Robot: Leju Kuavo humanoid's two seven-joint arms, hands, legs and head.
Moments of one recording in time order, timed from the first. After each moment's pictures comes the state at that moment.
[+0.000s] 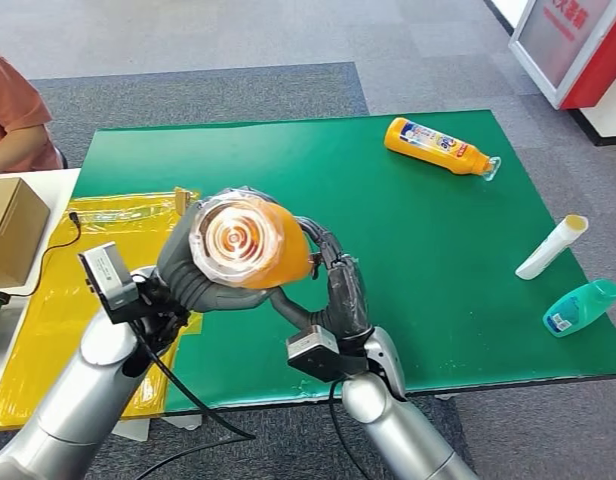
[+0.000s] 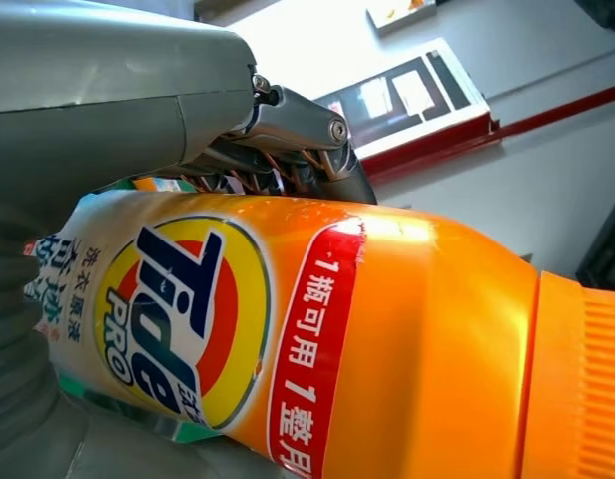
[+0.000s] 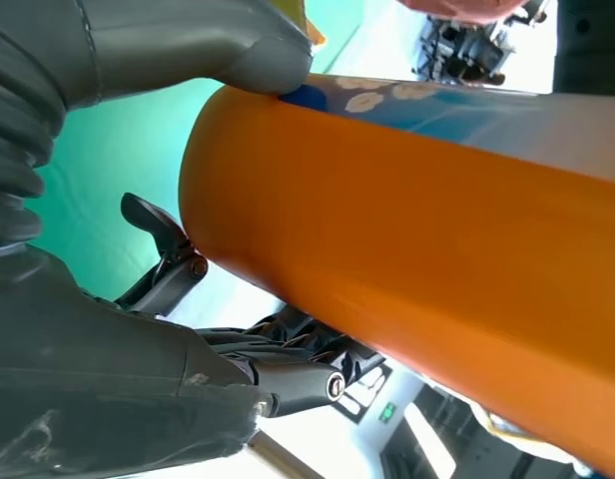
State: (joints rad) left arm -0.48 0.04 -0.55 -1.58 0.20 -0.22 -0.28; right arm -0.26 0.12 0.54 -1.25 0.56 -0.47 -0.56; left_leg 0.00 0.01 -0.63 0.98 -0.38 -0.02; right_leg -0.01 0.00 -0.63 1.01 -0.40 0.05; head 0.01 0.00
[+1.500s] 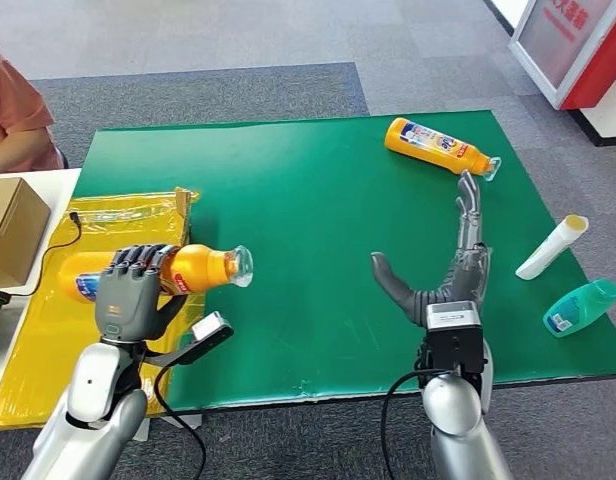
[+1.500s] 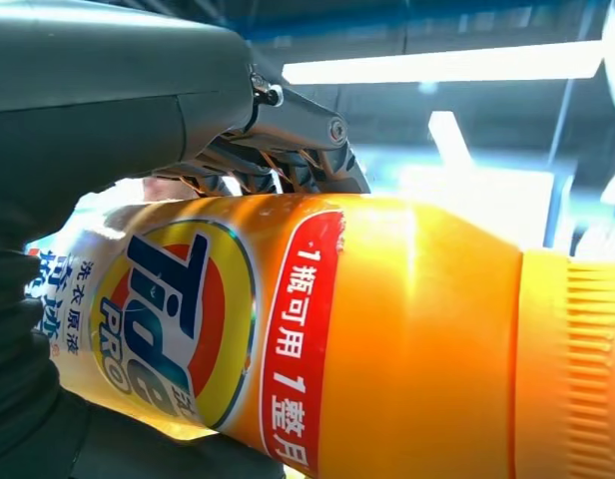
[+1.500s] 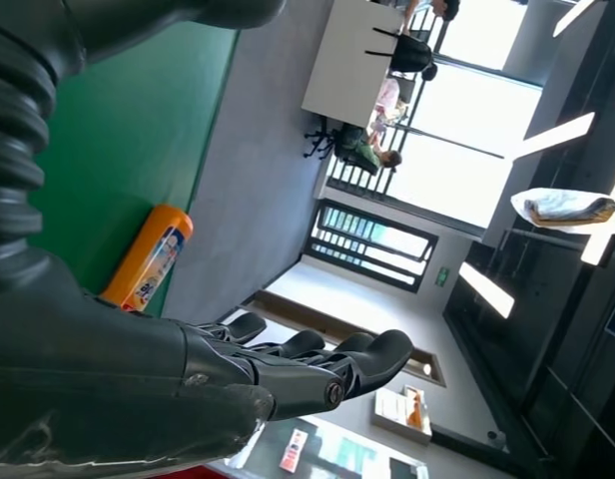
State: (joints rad) left arm -0.15 0.06 -0.28 -1.43 -1.36 0.47 0.08; right arm -0.09 0.10 0.23 -1.70 0.51 -0.40 -0.42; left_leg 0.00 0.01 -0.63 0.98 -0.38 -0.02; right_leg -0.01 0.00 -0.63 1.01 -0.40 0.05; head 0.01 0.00
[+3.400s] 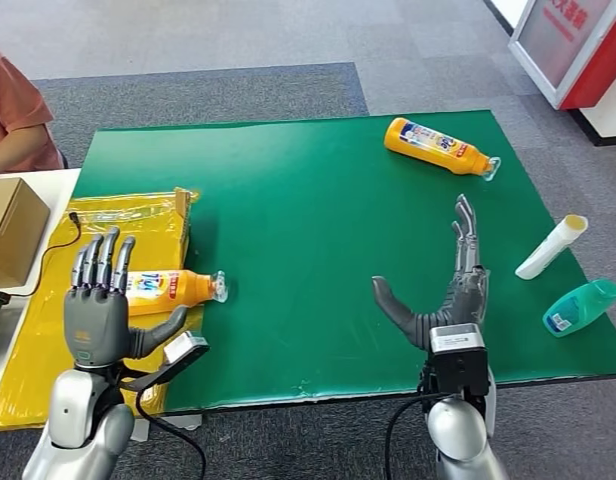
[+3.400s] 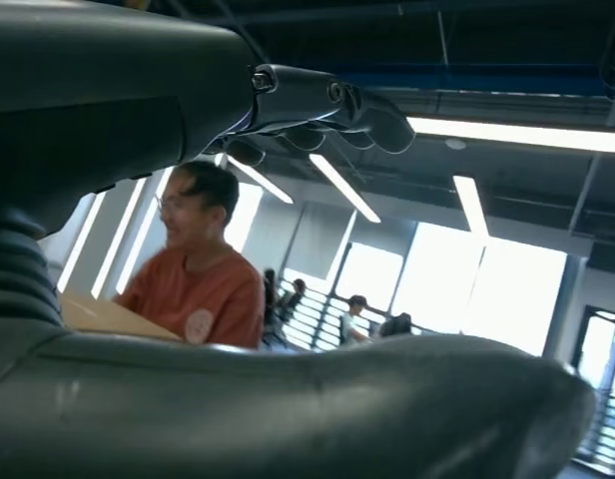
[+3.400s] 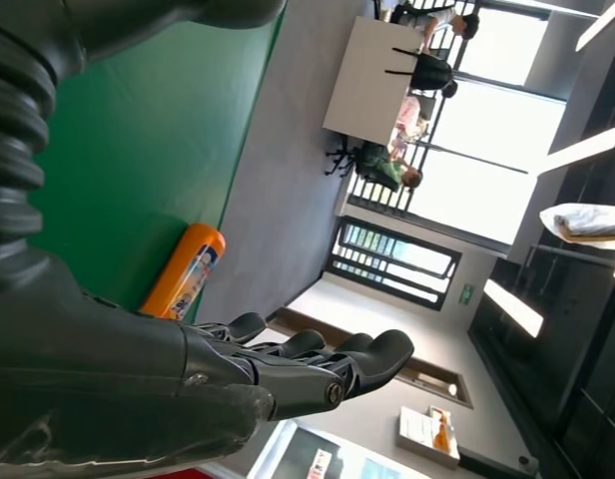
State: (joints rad) left arm -0.04 0.02 -0.15 -1.50 -1.20 0.65 -0.14; right arm 0.01 0.07 0.25 -1.74 0.48 -0.40 -0.40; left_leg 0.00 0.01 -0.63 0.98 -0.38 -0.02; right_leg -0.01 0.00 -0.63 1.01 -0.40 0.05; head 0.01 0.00
